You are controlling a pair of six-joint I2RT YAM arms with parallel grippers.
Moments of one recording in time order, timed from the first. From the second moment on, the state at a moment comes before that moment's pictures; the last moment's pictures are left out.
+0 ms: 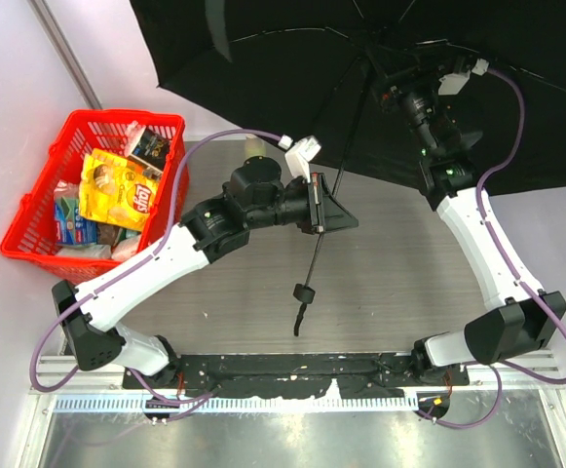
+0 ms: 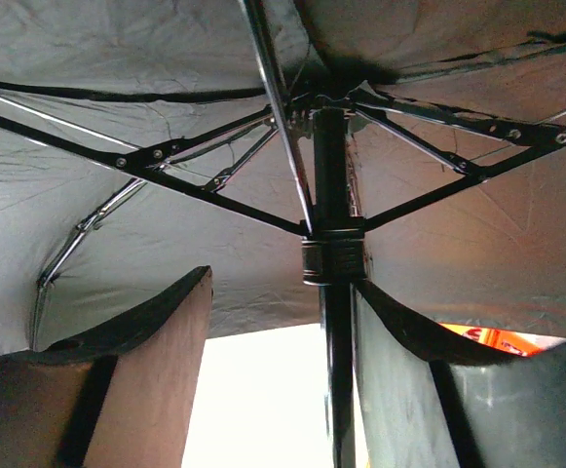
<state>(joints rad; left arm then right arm) -0.96 1.43 1.51 -0.28 0.31 -0.82 0.24 1.40 1.50 0.31 -0.13 1.39</state>
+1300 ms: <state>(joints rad) -0.97 1.39 1.41 -0.17 0.29 -0.91 0.20 1.43 1.42 0.29 -0.06 1.60</state>
